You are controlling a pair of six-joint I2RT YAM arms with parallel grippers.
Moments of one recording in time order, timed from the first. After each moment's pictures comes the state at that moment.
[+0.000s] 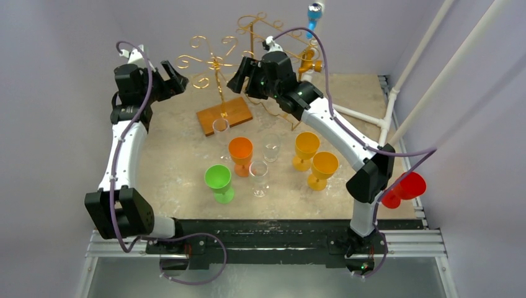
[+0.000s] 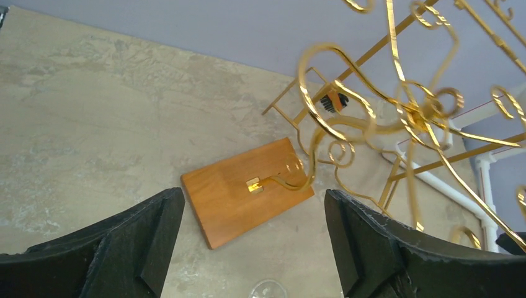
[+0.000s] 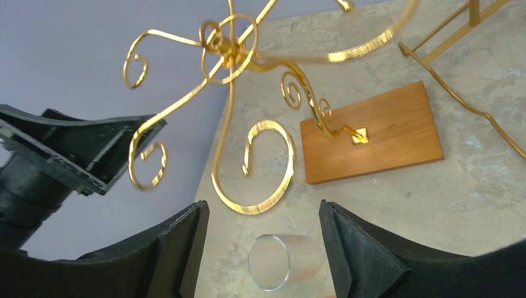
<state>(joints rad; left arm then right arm) 0.14 1.39 1.35 -0.25 0.30 -0.37 0.72 1.87 1.99 -0.46 0.05 0.71</state>
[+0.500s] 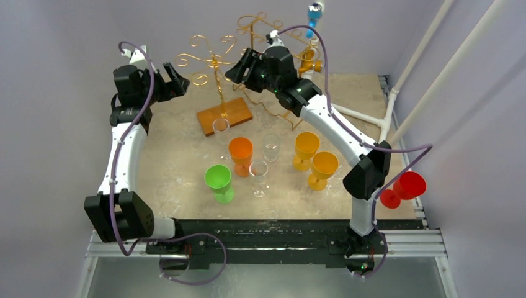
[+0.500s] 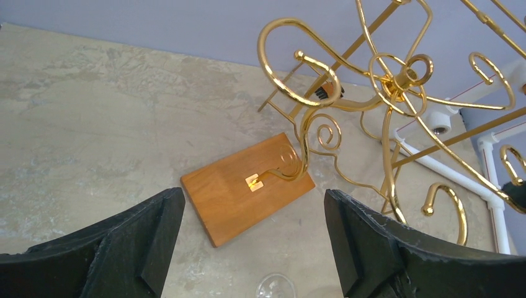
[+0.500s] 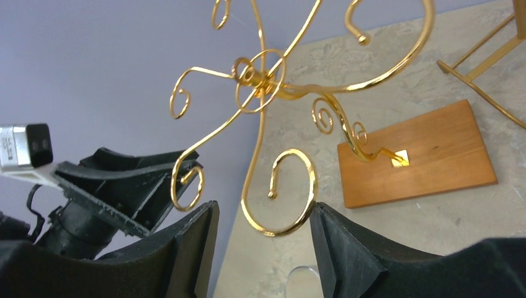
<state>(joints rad) 0.14 1.38 1.33 -0.24 0.34 -0.31 0.70 1.91 2.03 -0.36 0.00 0.83</state>
